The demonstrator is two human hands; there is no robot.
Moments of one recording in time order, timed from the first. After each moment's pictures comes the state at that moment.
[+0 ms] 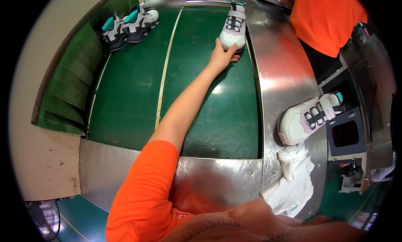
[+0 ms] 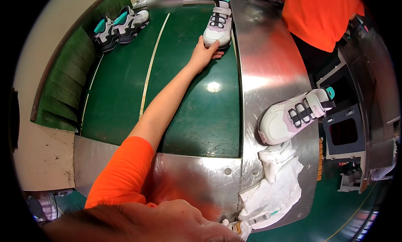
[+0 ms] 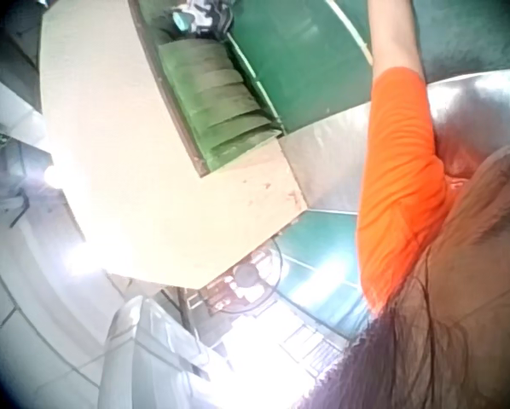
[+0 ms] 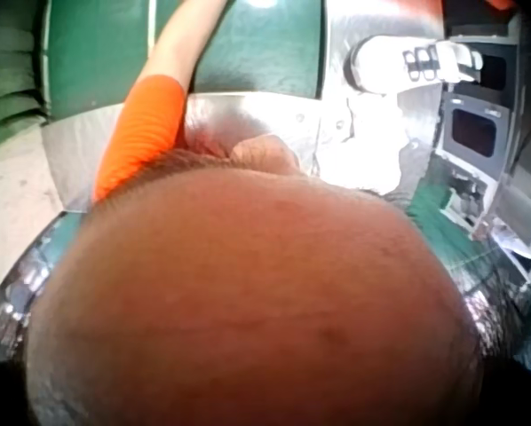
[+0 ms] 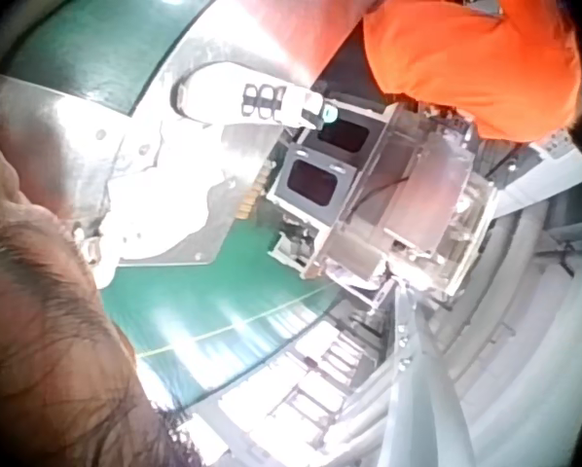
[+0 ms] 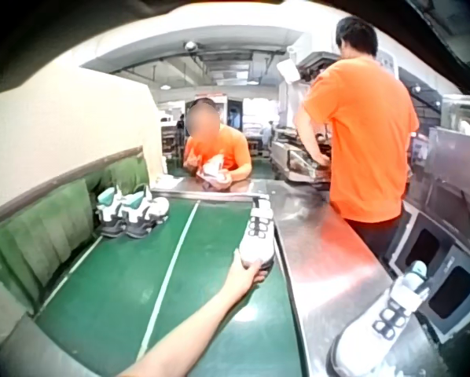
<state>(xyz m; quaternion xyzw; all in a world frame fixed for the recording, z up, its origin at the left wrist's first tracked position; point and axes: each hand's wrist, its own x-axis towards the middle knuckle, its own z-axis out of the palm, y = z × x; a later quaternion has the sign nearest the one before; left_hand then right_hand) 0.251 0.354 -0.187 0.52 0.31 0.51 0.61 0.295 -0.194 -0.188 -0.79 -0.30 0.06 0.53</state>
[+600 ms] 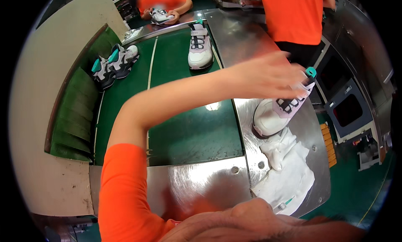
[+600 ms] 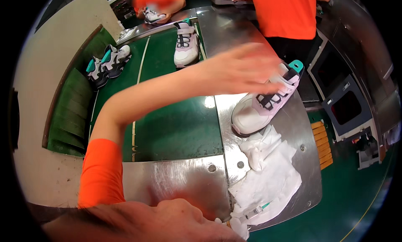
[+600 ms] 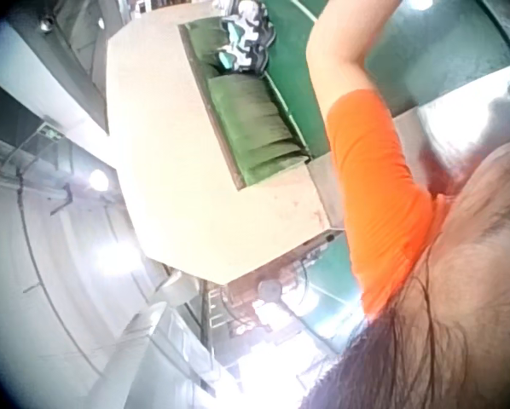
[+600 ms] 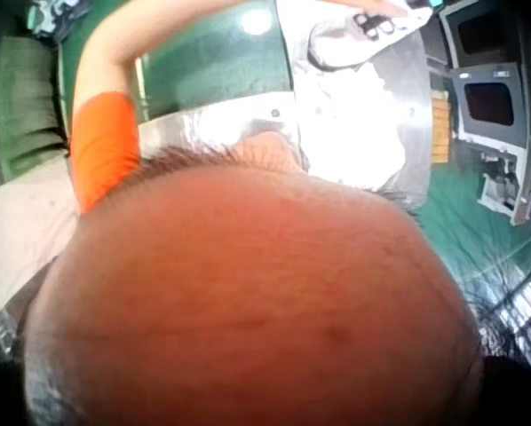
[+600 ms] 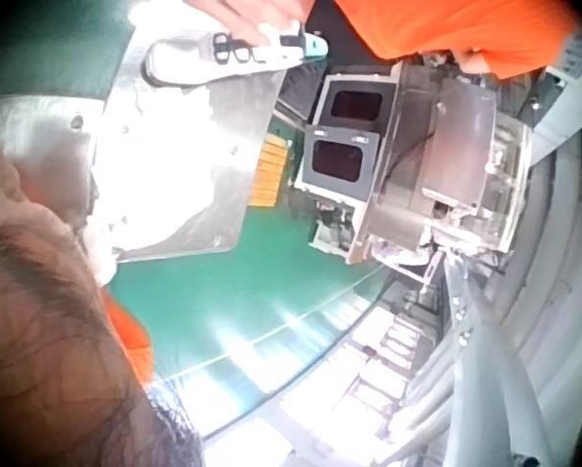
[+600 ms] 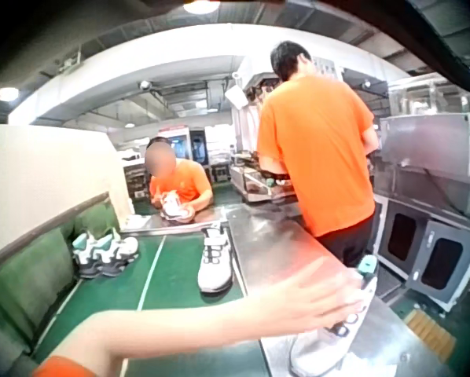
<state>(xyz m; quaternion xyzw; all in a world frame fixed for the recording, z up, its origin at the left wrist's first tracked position) 0.339 0.192 -0.011 0.86 -0.19 0.33 -0.34 0.307 -0.182 -0.174 -0.78 -0.35 0.03 0.52</state>
